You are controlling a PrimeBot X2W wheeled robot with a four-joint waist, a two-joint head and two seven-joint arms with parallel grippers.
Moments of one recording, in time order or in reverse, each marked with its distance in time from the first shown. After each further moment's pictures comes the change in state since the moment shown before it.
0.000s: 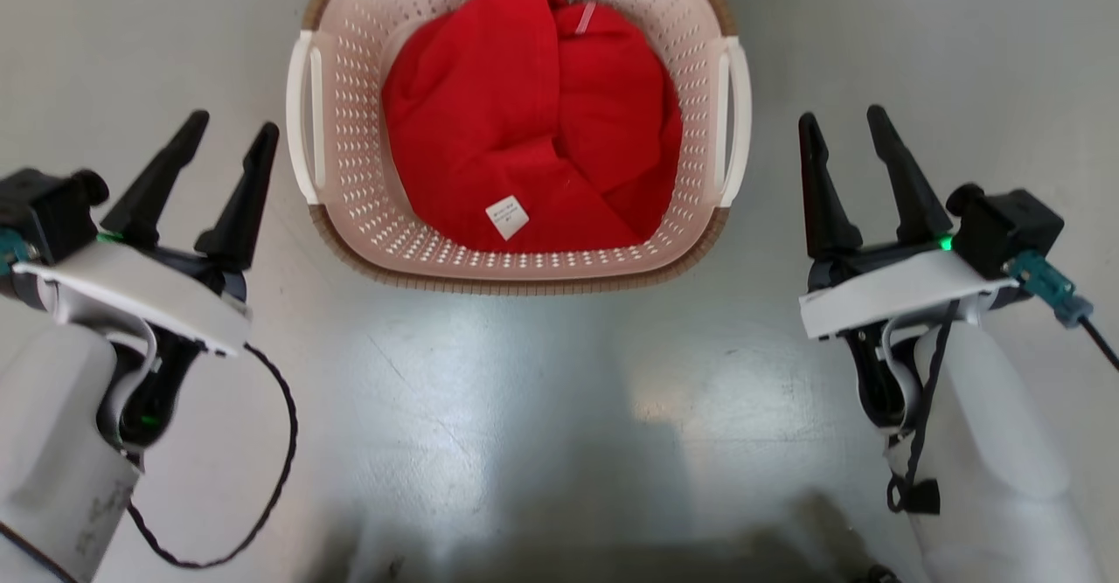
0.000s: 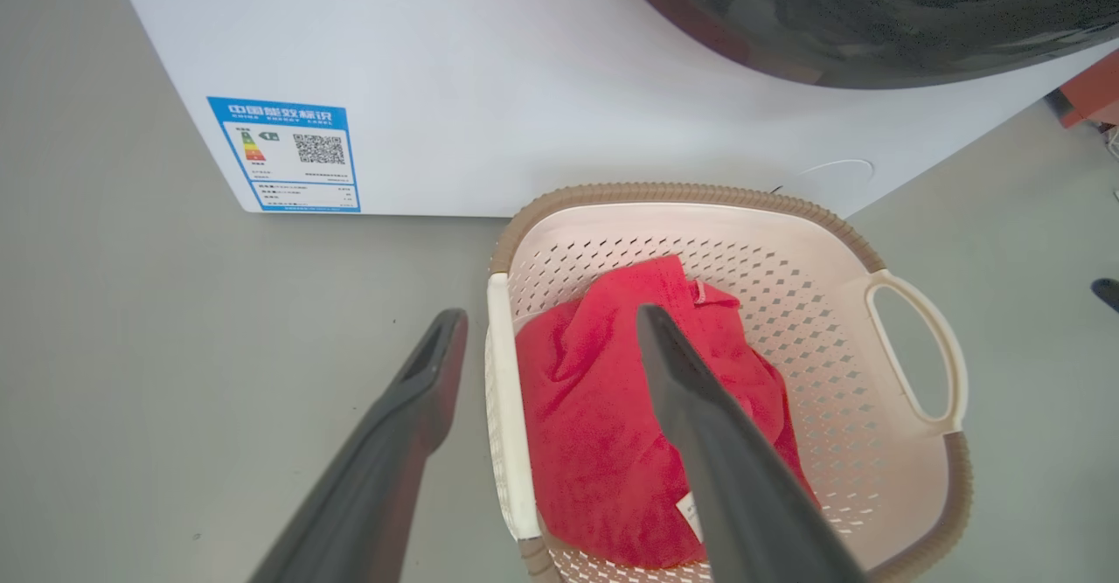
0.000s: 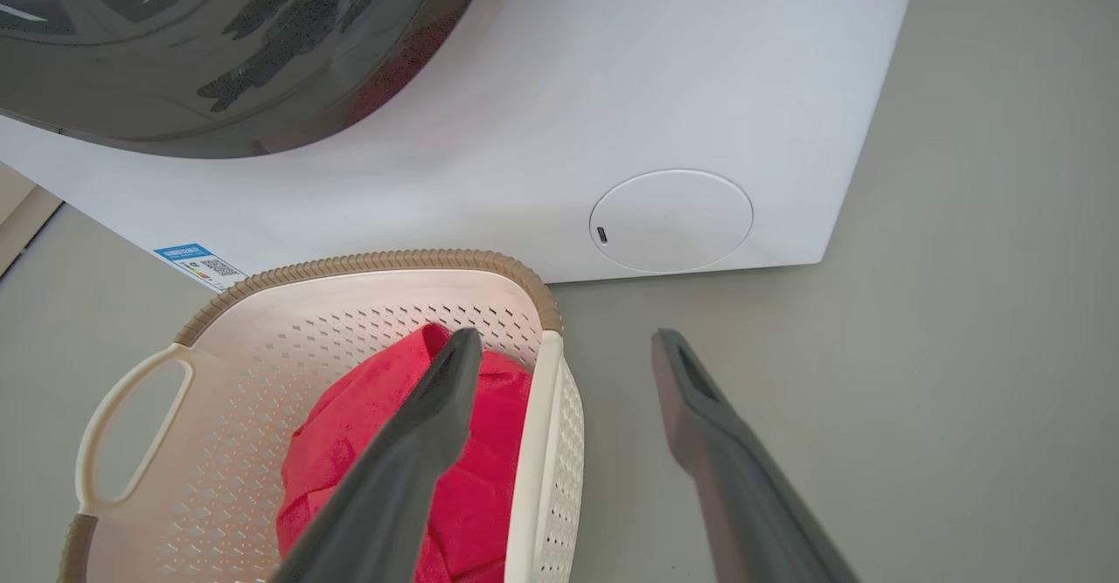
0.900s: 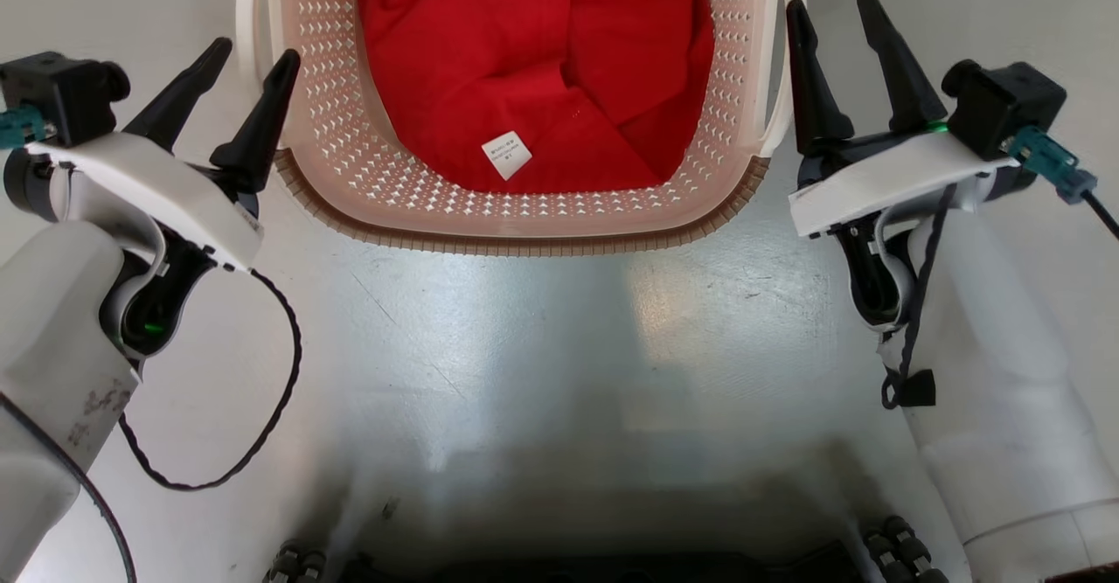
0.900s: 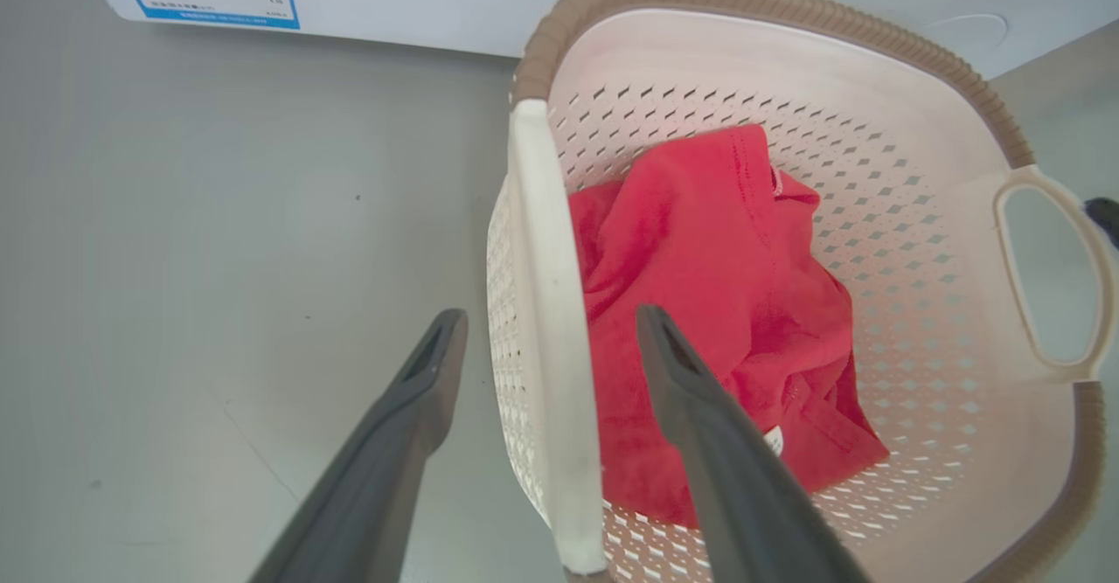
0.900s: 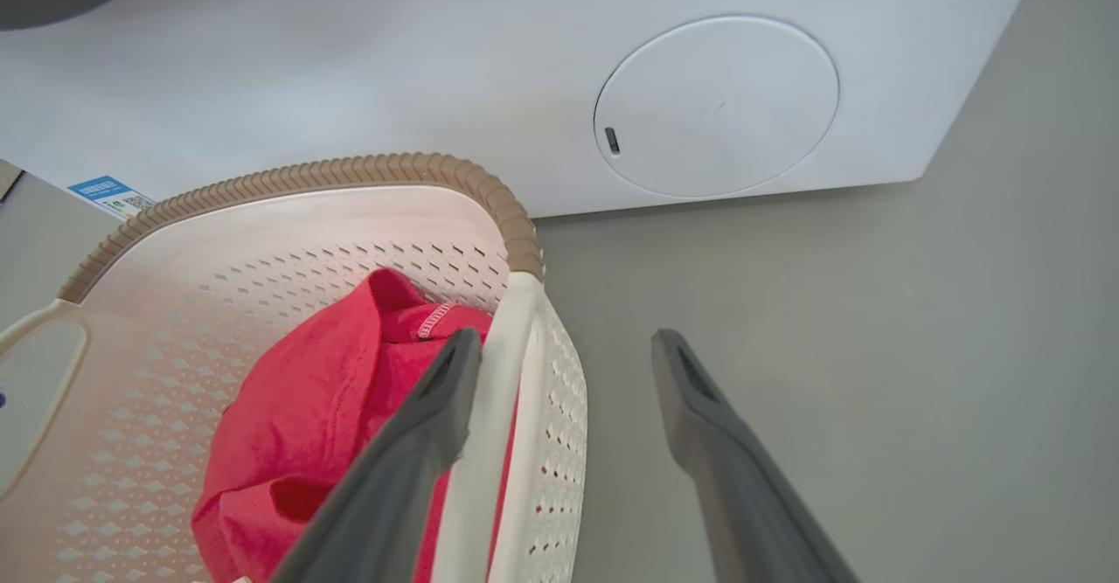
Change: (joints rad) left arm -0.338 0.034 -0.374 0.222 -0.267 0.000 0.000; right arm -0.263 -0.011 0.059 0.219 0.041 0.001 -0.013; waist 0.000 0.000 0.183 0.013
